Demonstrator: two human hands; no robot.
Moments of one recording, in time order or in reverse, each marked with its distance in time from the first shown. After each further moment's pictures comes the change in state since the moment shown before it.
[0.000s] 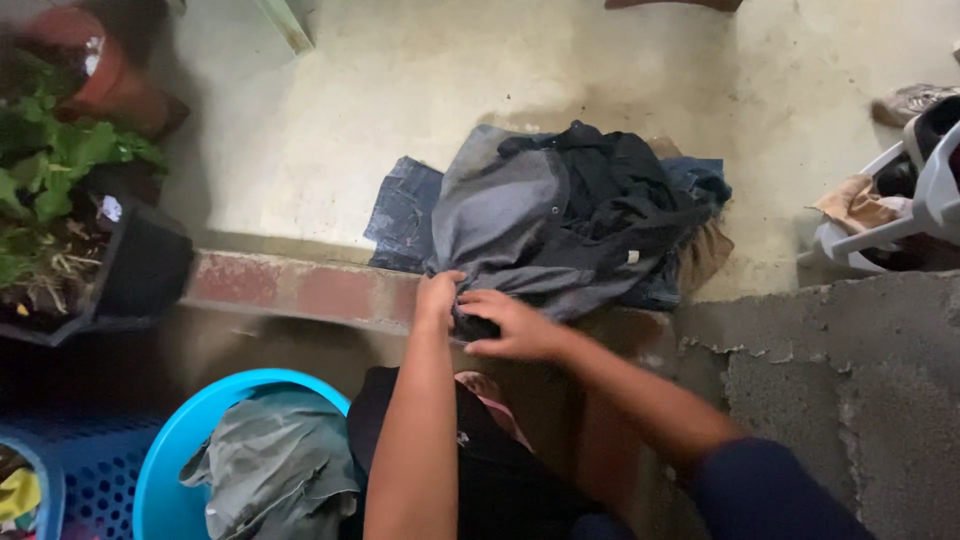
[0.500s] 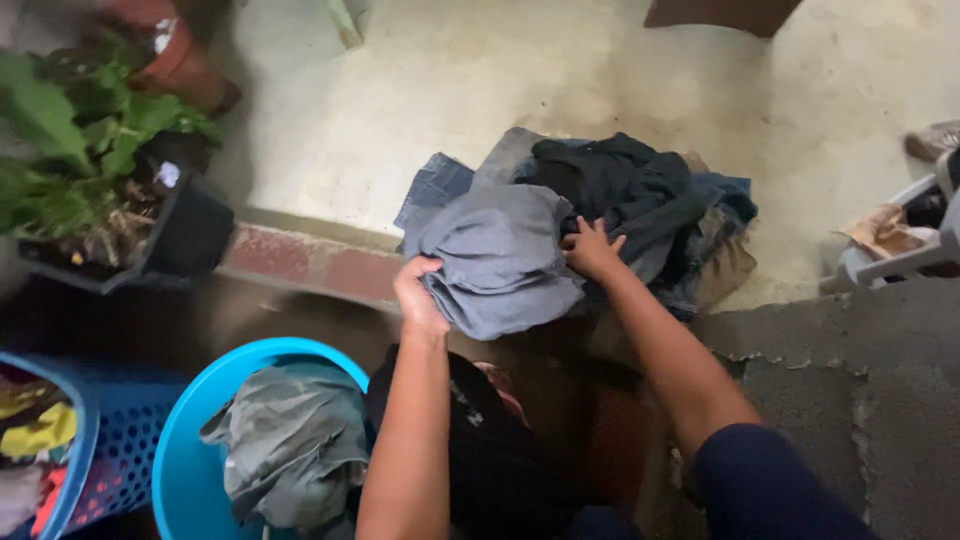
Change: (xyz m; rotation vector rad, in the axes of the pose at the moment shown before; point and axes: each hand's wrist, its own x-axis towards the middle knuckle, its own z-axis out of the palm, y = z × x) left_hand -0.105 0.084 -0.052 -0.849 -0.379 0.045; right_hand 0.013 0.156 -0.072 -0.593 -0.187 1.056
